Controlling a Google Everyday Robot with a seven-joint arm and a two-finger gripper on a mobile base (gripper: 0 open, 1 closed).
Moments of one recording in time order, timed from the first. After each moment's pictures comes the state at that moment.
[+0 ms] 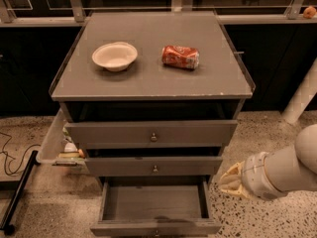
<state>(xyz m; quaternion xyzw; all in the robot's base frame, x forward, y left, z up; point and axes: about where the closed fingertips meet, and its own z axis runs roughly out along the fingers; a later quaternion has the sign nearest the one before) 0.380 -0.192 0.701 -0.61 0.75 0.11 0.24</state>
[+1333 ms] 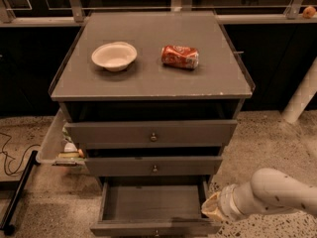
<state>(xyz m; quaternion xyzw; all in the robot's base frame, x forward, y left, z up) 0.395 -0.185 0.496 -0.54 0.80 0.17 0.21</state>
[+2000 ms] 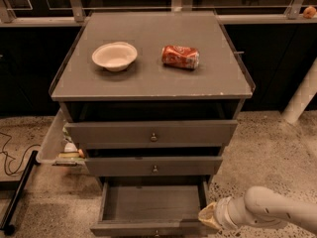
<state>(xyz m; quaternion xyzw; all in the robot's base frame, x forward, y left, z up) 0.403 -0.191 0.393 -0.50 0.82 0.19 0.23</state>
